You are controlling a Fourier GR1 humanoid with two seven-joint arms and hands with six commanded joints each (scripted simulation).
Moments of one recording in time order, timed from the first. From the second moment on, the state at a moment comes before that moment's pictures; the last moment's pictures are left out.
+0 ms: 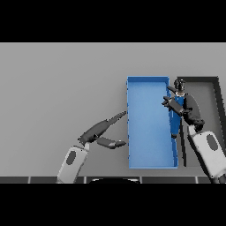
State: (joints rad) left arm -0.14 -0.08 -0.35 -1.62 -0.26 -0.47 0.11; right arm -0.30 -0.66 0.24 -1.70 -0.51 -0.31 0.61
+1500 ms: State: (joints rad) left arm -0.12 -0.07 -0.36 -1.62 -0.27 -0.46 0.10; right arm -0.64 -1.02 0.95 -1.51 -0.76 -0.32 0.61
